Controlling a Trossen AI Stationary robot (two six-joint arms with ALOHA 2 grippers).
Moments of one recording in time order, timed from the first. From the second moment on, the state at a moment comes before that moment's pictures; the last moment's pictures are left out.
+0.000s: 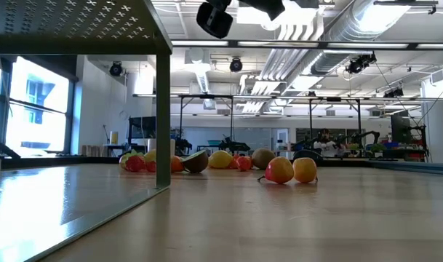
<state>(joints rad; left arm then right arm) -0.23 1.36 1.39 -0.70 -0.05 -1.11 -0.19 1.79 1.54 -0.11 -1.02 0.42</state>
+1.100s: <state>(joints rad) -0.23 1.36 1.39 -0.65 -0.03 -1.10 -0.16 1.79 1.54 -0.05 -0.99 0.37</state>
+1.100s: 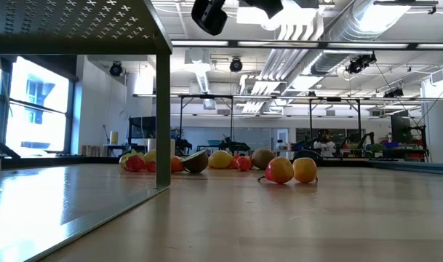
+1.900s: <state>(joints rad) -0.22 1.34 1.39 -0.66 0.03 -1.05 -0.16 1.79 1.54 -0.04 -1.03 0.39</state>
